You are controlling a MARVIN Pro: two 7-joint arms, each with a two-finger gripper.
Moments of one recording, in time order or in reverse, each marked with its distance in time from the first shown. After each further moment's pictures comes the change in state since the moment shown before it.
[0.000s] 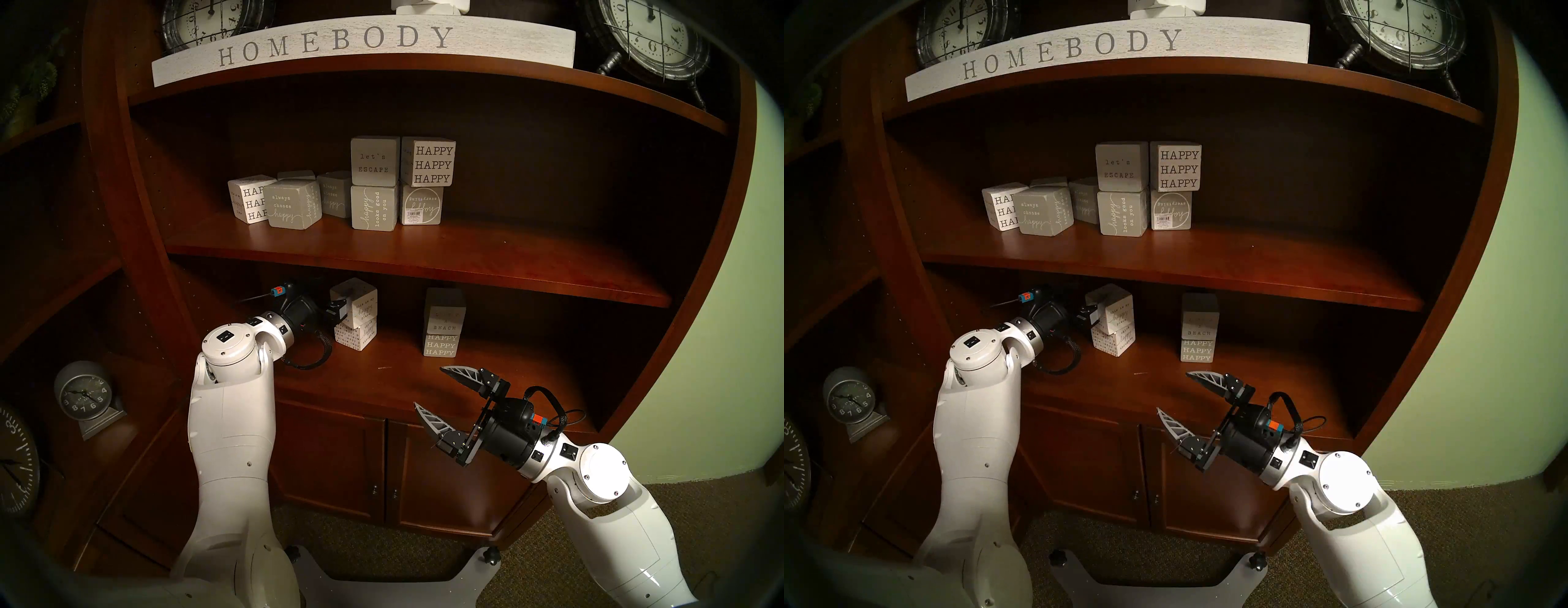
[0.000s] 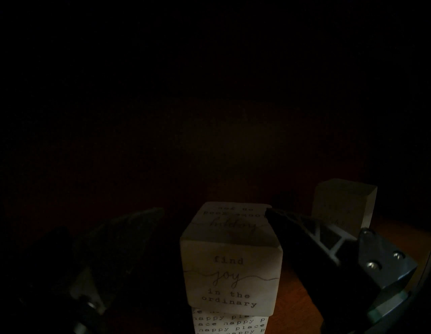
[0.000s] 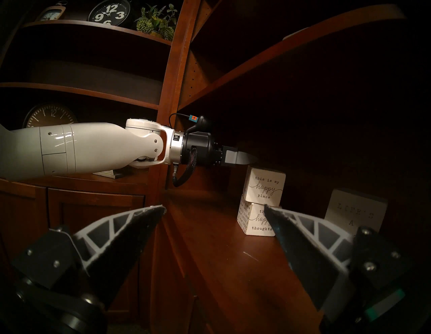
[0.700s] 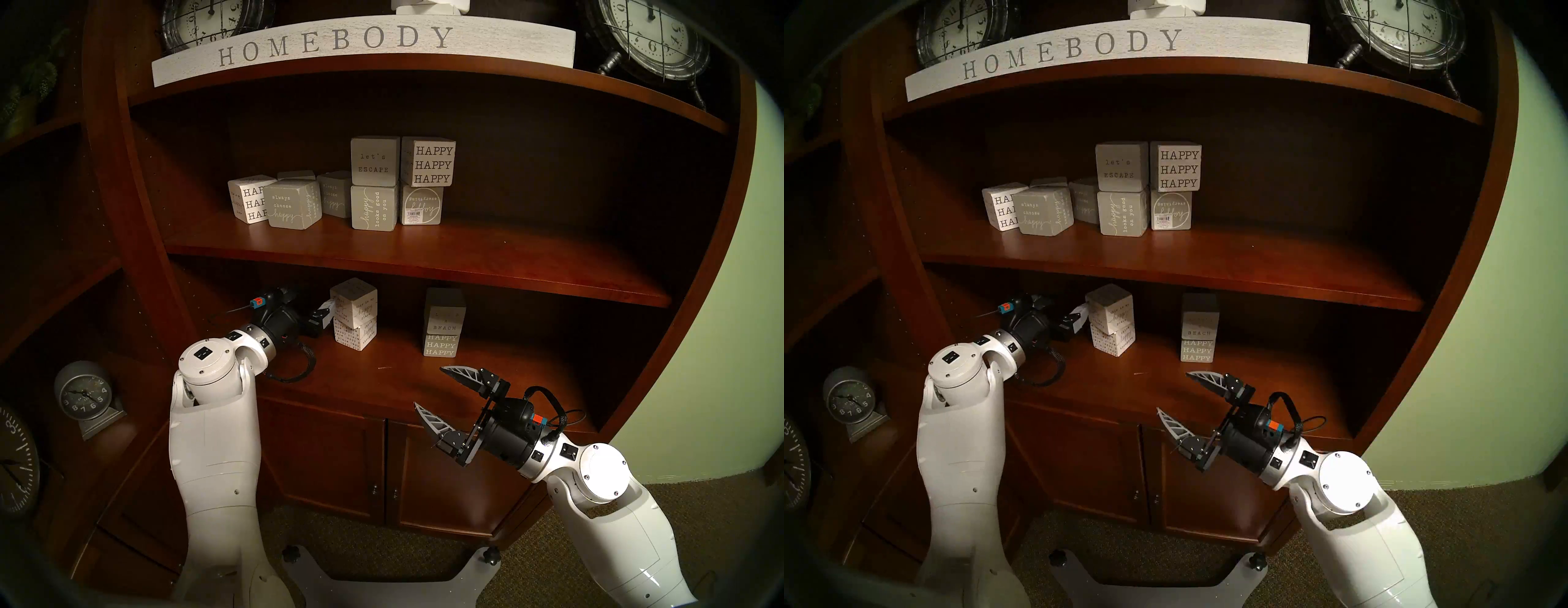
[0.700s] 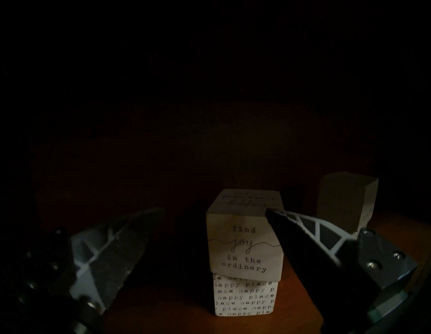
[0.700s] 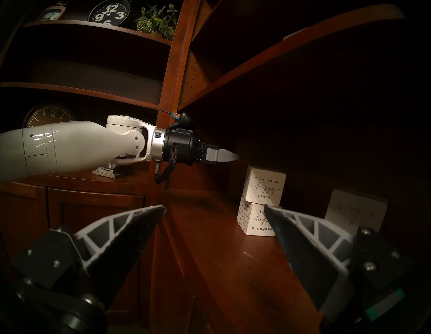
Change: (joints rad) left arm 0.133 0.001 -0.049 -0.175 0.007 0.026 -0.007; right arm 0.000 -0.001 0.000 0.000 0.000 0.000 0.001
